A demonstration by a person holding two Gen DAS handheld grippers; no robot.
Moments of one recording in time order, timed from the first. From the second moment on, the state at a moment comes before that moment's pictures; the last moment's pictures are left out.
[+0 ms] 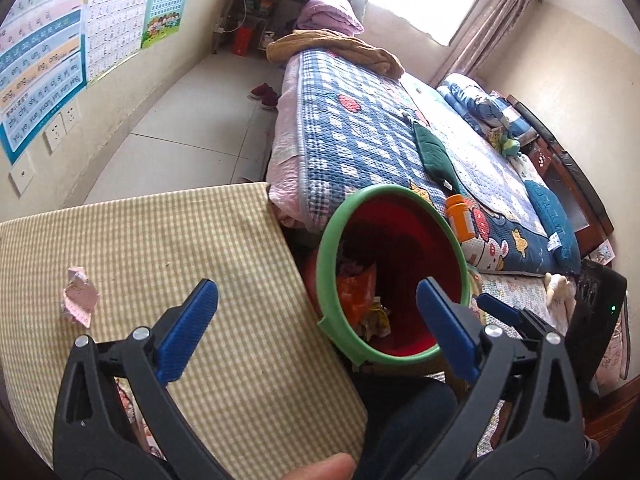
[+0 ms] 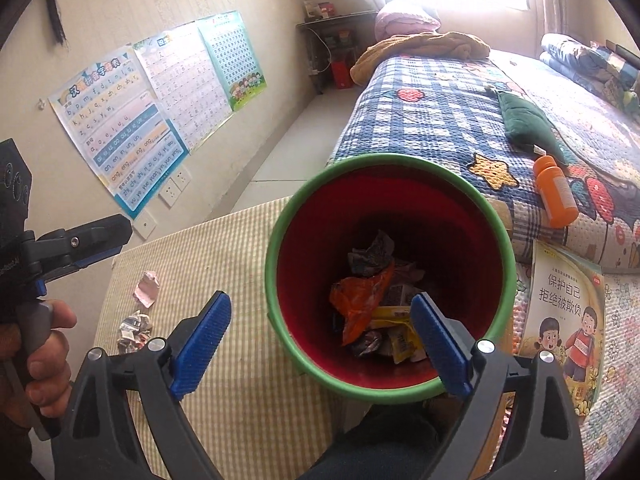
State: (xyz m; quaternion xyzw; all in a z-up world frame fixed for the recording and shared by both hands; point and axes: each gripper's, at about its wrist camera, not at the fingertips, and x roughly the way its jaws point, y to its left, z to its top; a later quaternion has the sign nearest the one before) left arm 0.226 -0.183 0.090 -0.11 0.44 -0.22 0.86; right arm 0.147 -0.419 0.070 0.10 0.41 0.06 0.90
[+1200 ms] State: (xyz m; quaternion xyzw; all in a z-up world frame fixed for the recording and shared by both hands) left arm 0.149 0.052 0.011 -0.20 0.51 -0.07 0.83; right arm 0.117 -0.176 -0.017 0.02 0.53 0.23 0.81
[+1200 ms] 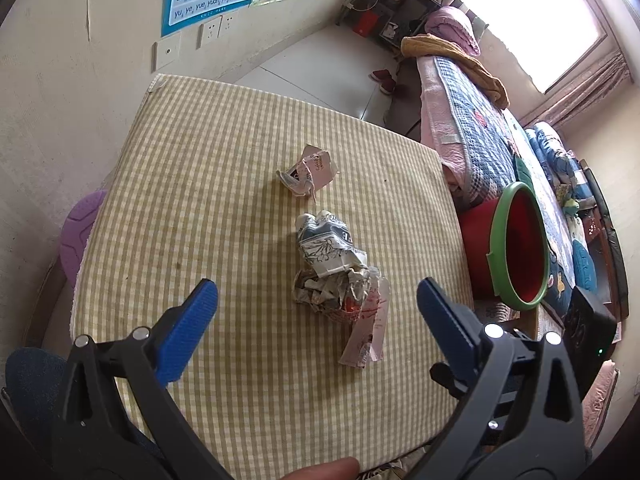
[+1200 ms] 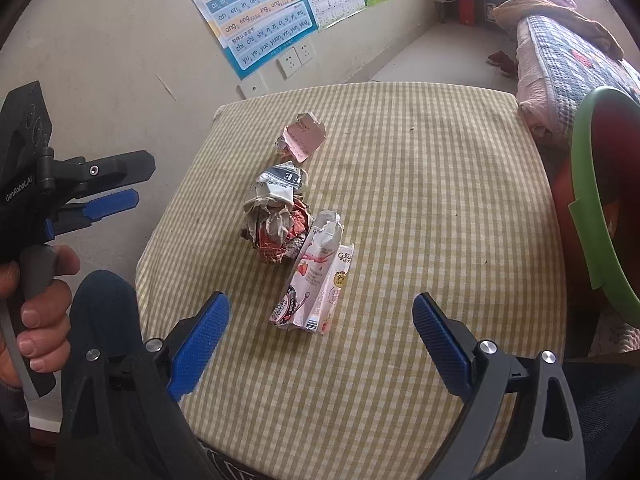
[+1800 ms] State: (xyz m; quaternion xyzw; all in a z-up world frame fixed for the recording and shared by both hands) left arm 0.221 0.031 -0.046 -0.18 0.58 -0.08 0.79; right arm 0.143 -0.116 -0.072 0.00 0.58 0.26 0.77
